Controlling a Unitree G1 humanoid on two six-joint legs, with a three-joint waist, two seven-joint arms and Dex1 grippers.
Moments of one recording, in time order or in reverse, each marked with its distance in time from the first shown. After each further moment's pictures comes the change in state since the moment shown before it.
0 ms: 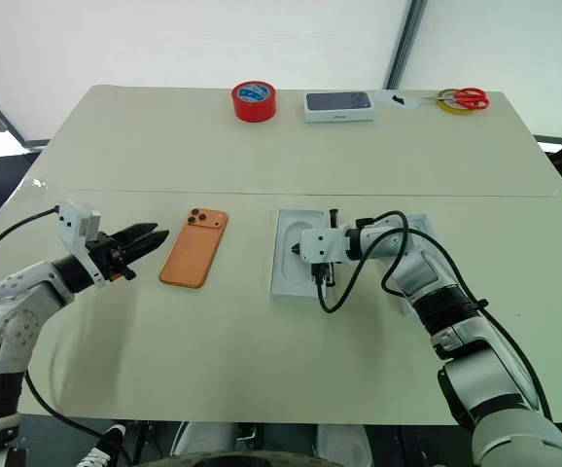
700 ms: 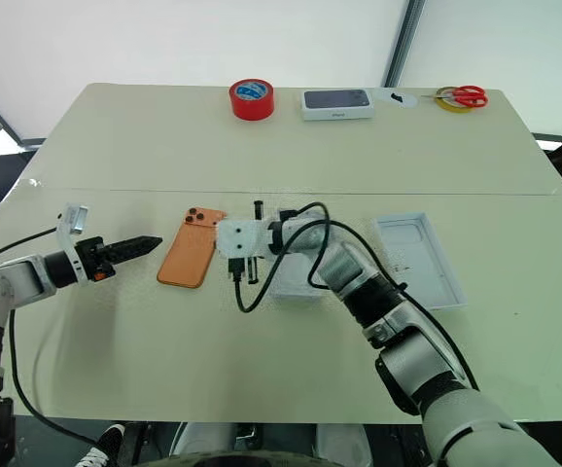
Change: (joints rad) left arm -0.219 0.091 -0.017 0.378 -0.085 0.347 -0.153; right arm -0.132 0.321 0.160 -0.079 -0.116 0.232 -0.120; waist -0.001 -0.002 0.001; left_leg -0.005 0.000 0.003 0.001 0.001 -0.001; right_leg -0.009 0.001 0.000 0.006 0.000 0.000
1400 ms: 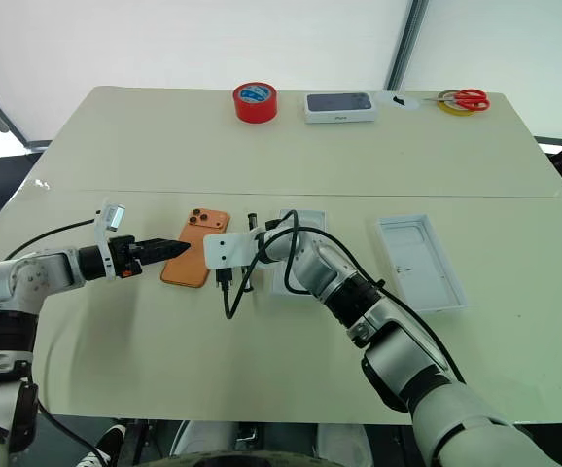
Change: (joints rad) left arm -0.119 -0.073 -0.161 0.032 0.158 -0.014 -0.081; right arm -0.049 0.054 0.066 0.092 -0.103 0.117 0.017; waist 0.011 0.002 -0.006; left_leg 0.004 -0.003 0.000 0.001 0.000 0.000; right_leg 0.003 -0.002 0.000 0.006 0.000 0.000
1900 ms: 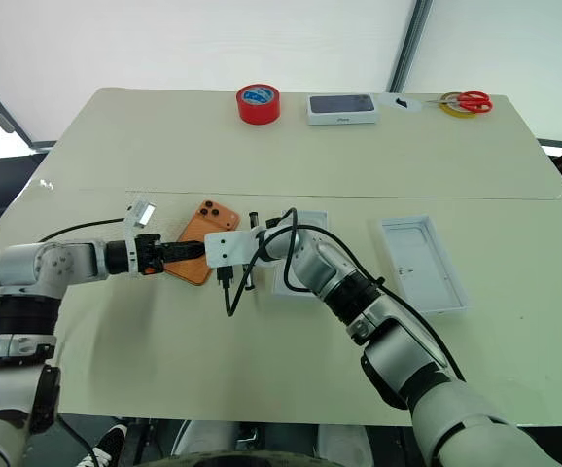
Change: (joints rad) left arm -0.080 -0.088 -0.006 -0.023 -0.025 0.206 0.011; right arm -0.004 -0.003 0.000 0.007 -0.003 -0.005 0.001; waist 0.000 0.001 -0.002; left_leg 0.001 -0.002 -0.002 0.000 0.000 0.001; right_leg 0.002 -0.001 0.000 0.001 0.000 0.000
